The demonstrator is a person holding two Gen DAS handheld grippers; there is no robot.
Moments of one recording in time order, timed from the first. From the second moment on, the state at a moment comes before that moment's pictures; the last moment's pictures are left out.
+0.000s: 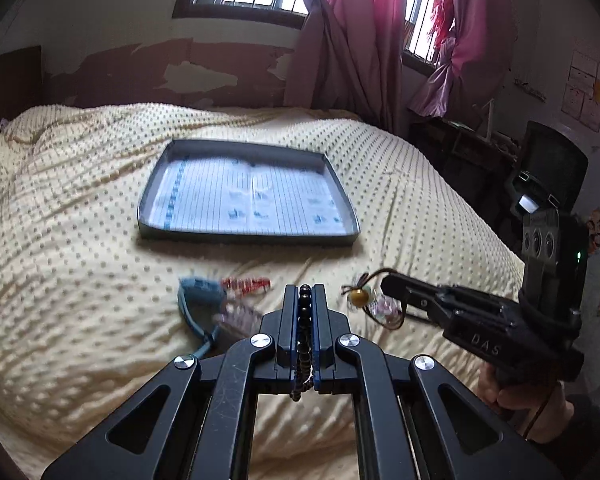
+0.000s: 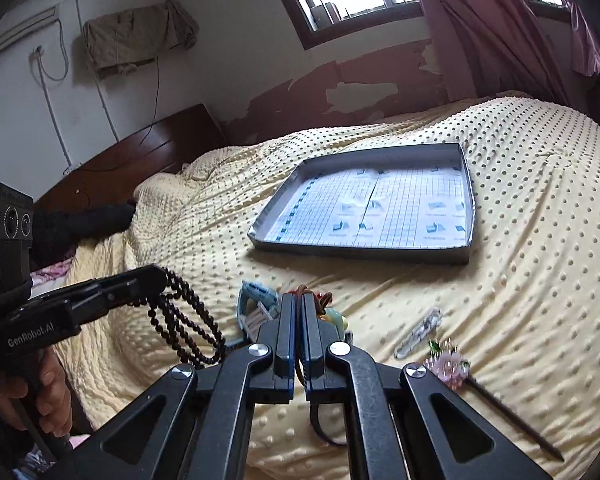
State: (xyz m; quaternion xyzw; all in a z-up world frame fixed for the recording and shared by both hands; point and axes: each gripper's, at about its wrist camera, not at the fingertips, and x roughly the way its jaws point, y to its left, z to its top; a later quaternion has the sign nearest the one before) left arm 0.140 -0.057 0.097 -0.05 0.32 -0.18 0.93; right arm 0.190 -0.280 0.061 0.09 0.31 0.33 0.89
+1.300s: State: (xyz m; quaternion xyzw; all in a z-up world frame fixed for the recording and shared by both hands) left arm 0.314 0.008 0.043 -0.19 0.31 -0.12 0.93; right arm 0.333 -0.260 0.035 0.05 0.32 0.25 0.91
